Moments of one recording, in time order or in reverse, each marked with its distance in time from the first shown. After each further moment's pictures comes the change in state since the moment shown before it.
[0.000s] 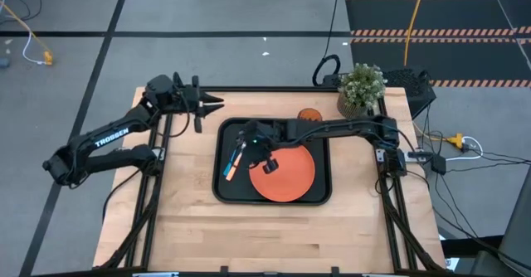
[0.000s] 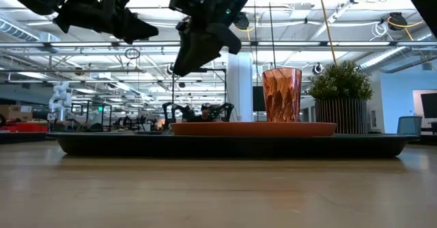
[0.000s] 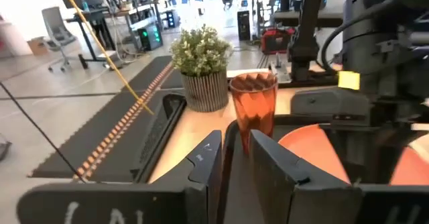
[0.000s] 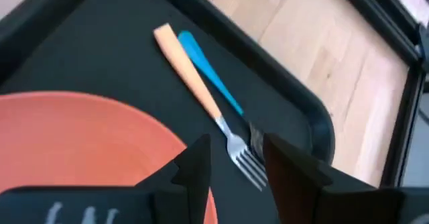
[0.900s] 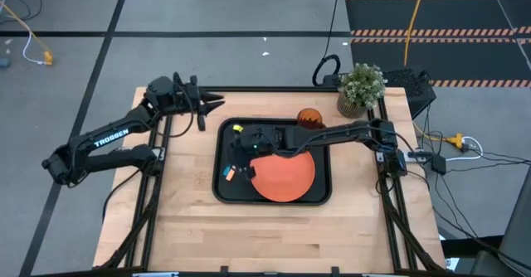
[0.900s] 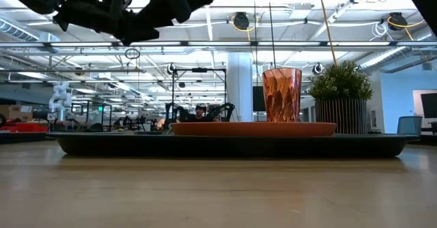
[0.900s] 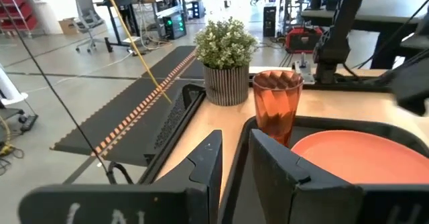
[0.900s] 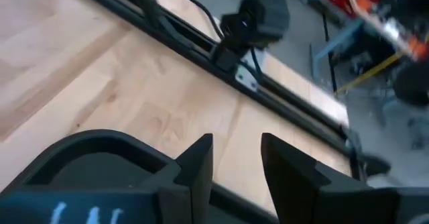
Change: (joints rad) left arm -0.032 -0.005 0.000 -0.002 -0.146 -0.084; right arm 0.056 0.029 -0.001 0.462 -0.044 0.132
